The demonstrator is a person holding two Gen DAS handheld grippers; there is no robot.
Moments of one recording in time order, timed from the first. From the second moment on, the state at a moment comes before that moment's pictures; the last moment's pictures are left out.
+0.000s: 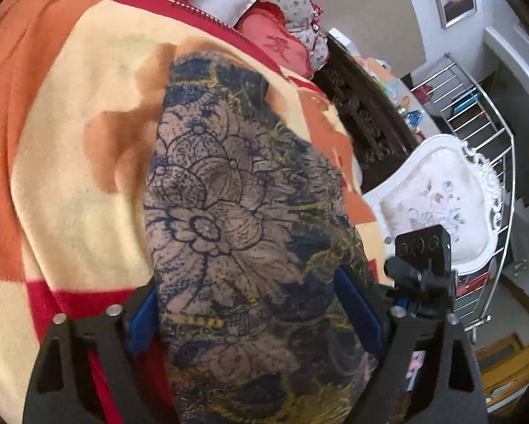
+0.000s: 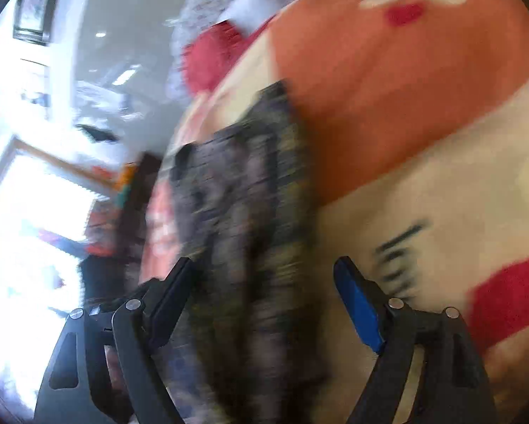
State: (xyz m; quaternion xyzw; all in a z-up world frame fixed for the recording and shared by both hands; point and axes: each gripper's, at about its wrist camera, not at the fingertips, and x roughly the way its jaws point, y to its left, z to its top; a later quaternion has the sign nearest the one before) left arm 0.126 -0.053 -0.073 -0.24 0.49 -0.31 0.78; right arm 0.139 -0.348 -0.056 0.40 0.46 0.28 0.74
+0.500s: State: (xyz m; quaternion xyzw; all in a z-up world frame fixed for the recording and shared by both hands) left arm 0.104 0.008 -0.013 -0.24 0.43 -0.25 0.83; right arm 0.138 -0.281 0.016 0.24 0.47 0.28 0.80
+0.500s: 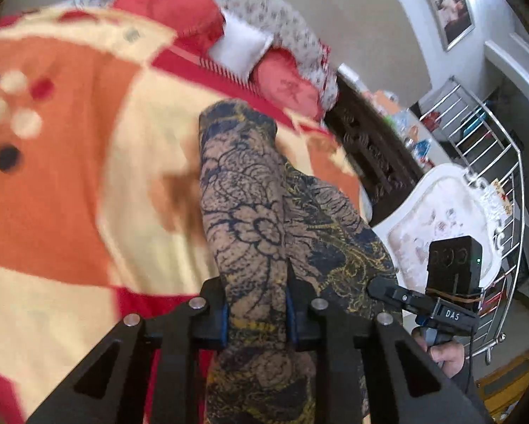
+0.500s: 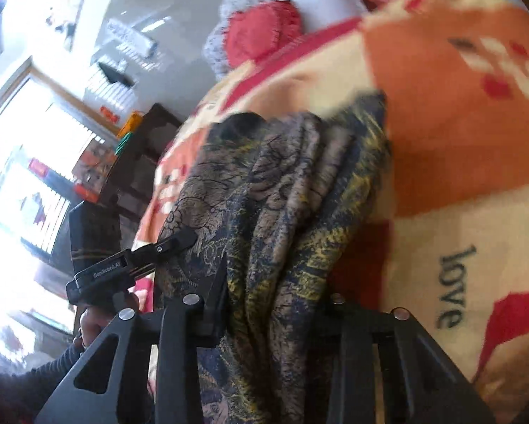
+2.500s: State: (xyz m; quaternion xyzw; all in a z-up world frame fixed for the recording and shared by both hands) left arm 0.229 0.113 -0.069 -0.11 0.44 0.05 0.89; right arm 0.230 -0.047 -0.035 -0.01 0.44 0.06 0.89
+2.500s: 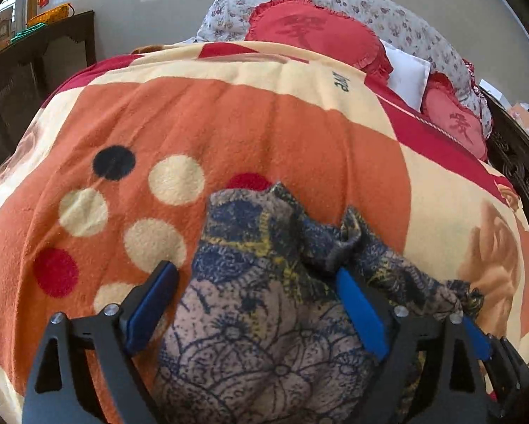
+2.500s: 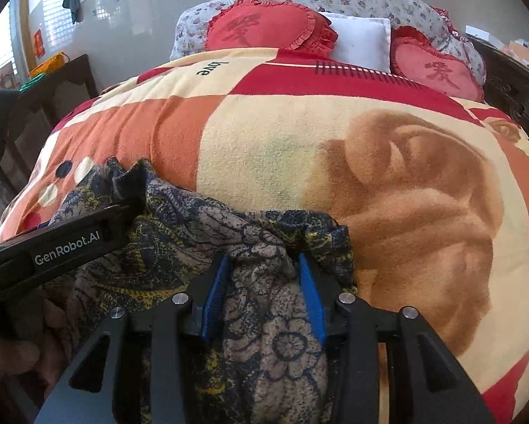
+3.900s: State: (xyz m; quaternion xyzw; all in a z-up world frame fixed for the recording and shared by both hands) left arm 0.042 0.057 -0.021 -0.01 0.46 0.00 0.89; right arm 0.093 -0.148 -0.024 -0.04 0.47 0.07 0.88
